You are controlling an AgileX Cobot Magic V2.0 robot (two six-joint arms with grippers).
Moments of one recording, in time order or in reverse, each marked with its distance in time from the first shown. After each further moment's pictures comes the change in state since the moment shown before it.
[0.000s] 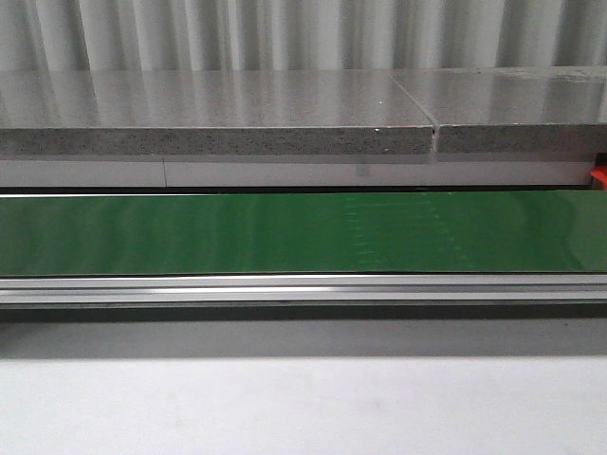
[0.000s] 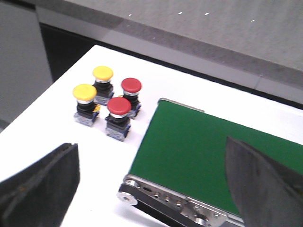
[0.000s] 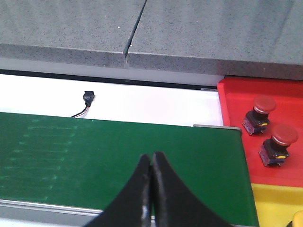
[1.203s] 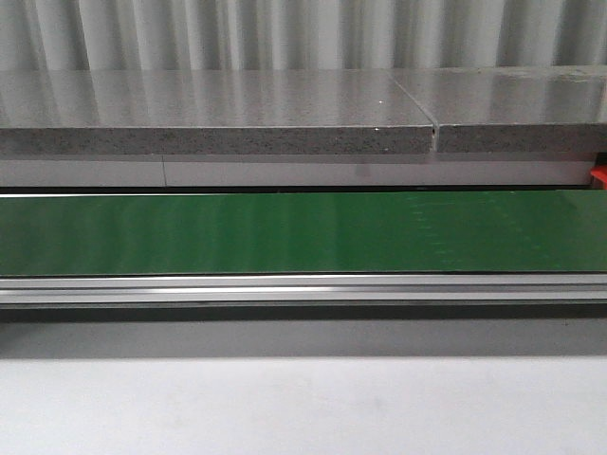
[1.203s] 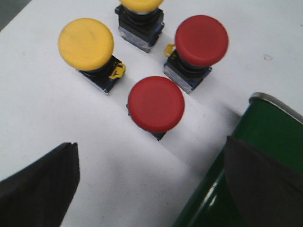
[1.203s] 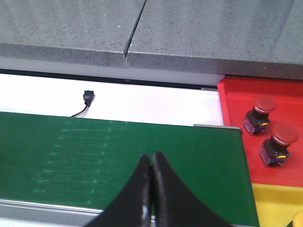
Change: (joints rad) left arm 0.202 1.036 -0.471 -0.117 -0.034 -0.007; right arm 0.000 0.000 0.000 0.000 0.002 0.000
